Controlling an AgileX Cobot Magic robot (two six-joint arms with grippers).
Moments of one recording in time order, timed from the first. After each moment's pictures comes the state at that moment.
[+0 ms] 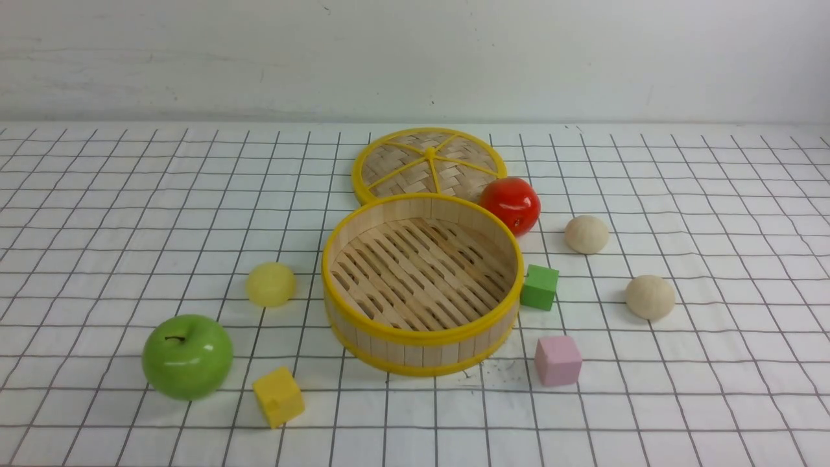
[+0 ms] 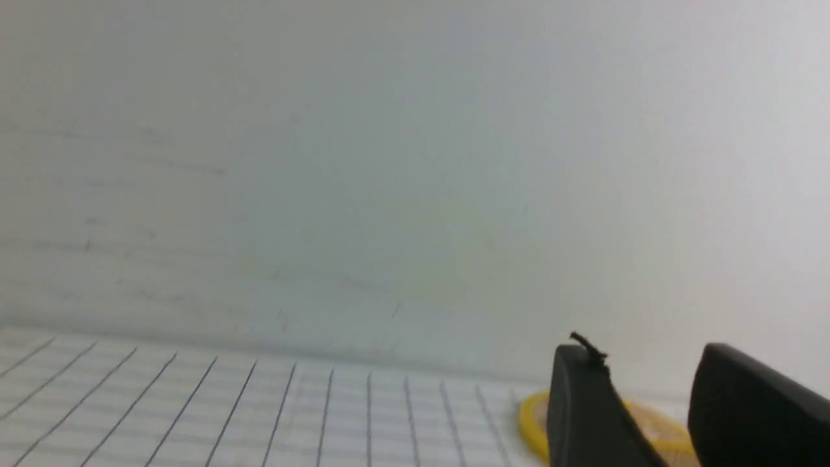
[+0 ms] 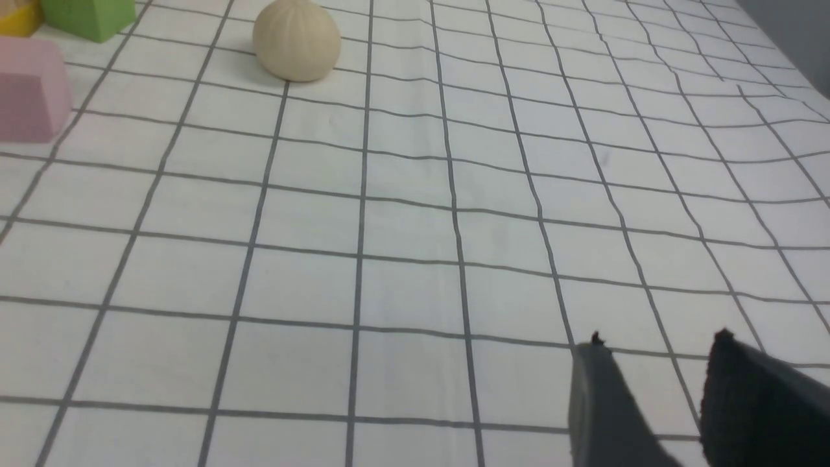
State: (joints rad) right arm -0.08 -0.01 0.01 -0.11 0.44 -0.09; left arm -0.04 -0.01 0.03 0.18 -0.32 -0.38
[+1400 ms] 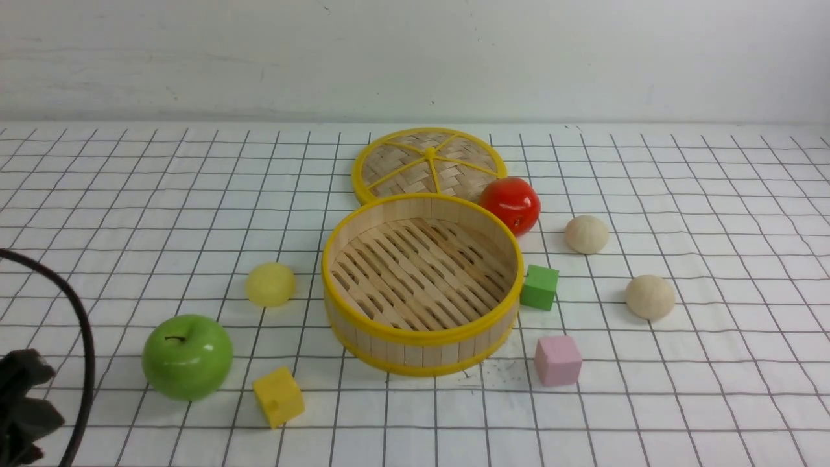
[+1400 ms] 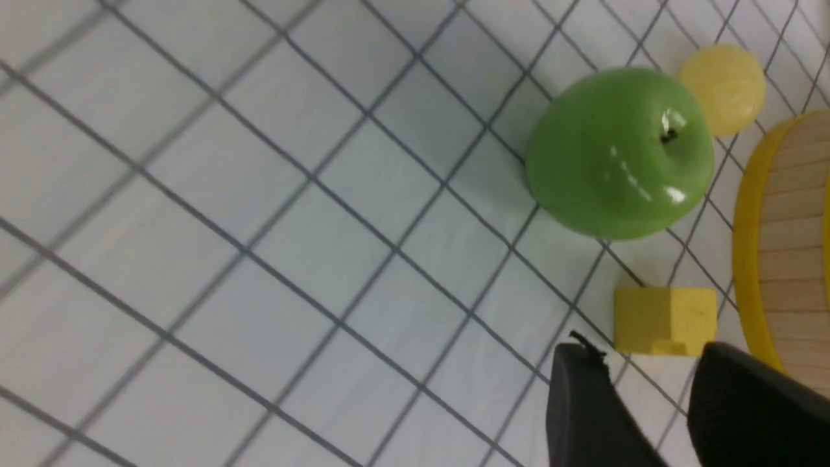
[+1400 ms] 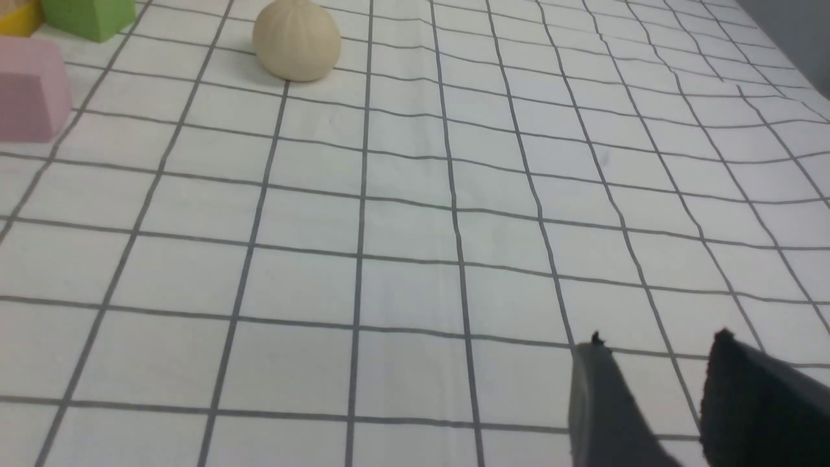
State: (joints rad) right arm -0.08 -0.01 0.01 -0.11 0.44 -0.09; left arm -0.04 0.79 -0.48 -0.12 0.58 -0.77
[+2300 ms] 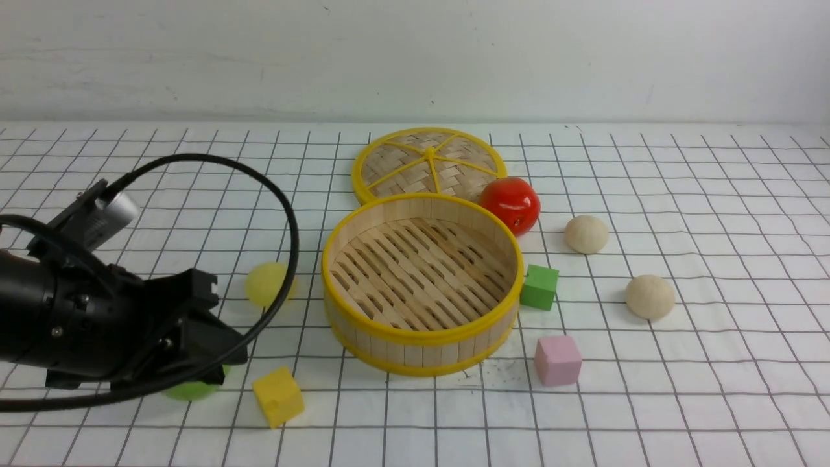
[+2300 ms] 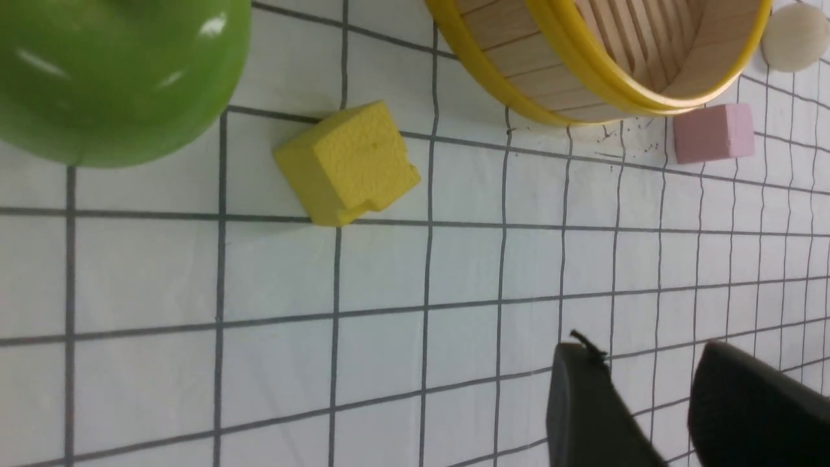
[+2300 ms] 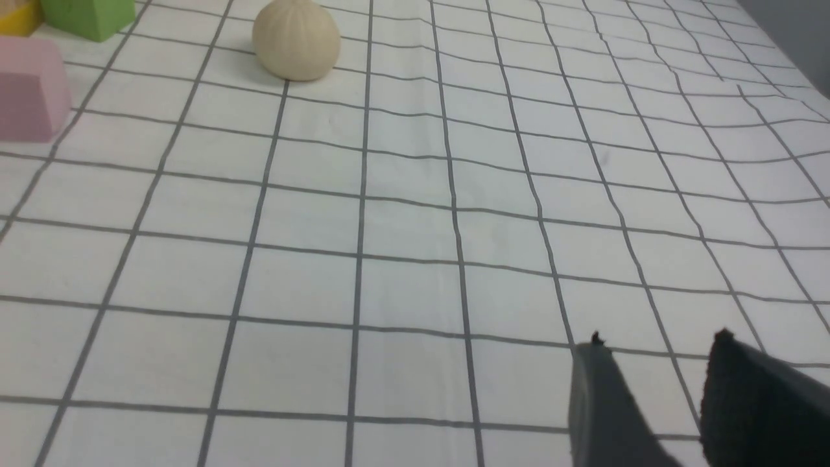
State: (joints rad) right arm -0.08 -0.01 0.01 -0.11 0.44 -0.09; left arm -0.04 1.25 -0.81 -0.77 0.83 0.22
